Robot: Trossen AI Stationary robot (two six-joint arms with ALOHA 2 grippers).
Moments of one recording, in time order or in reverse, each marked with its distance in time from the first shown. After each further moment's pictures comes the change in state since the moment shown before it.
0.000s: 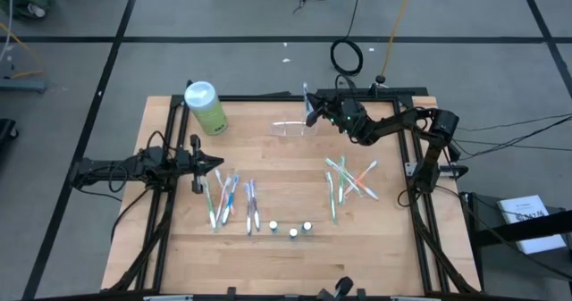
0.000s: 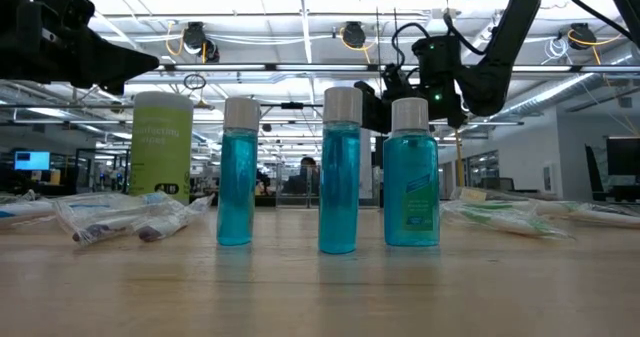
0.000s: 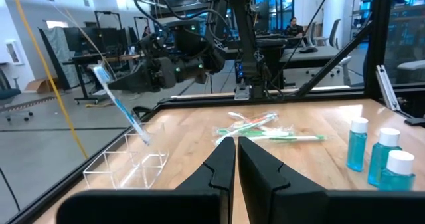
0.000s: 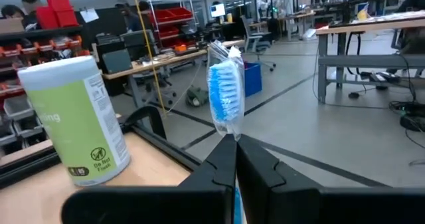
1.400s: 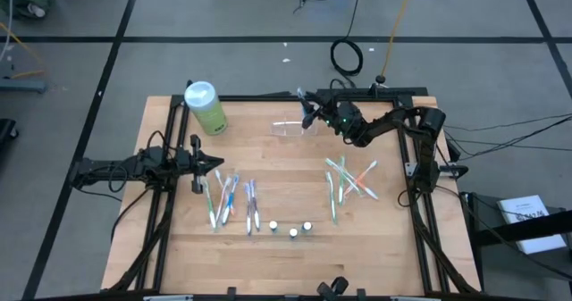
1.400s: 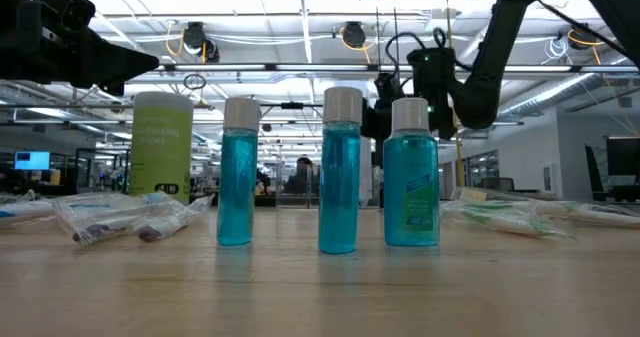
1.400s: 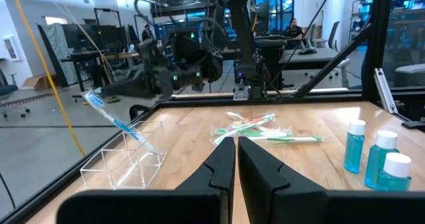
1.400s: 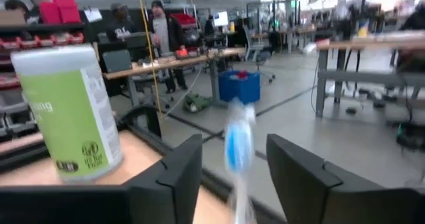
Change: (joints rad) left arm 0.000 0.000 0.000 -0.003 0.002 -0.022; right arm 0.014 0.099 0.032 0.113 0.002 -0.091
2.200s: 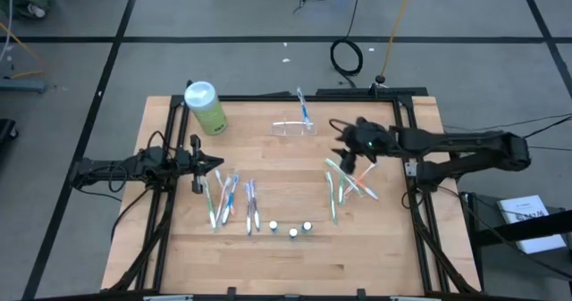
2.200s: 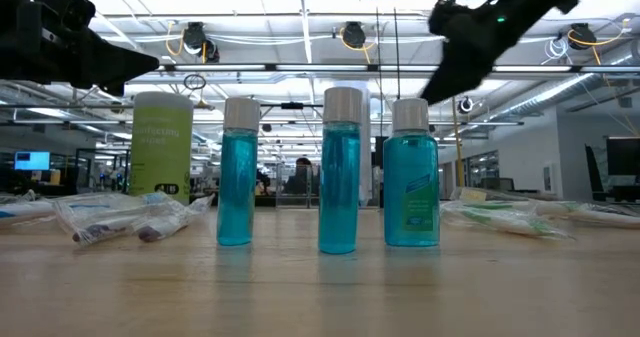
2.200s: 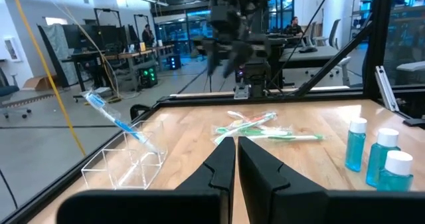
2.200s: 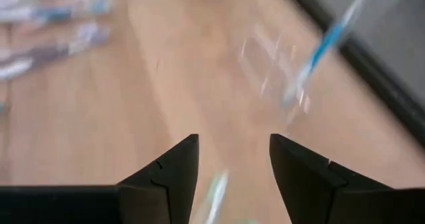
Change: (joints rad) left arm 0.000 0.000 0.001 -0.013 0.000 0.006; right arm 0.360 -0.849 0.000 -1.651 -0.001 0.071
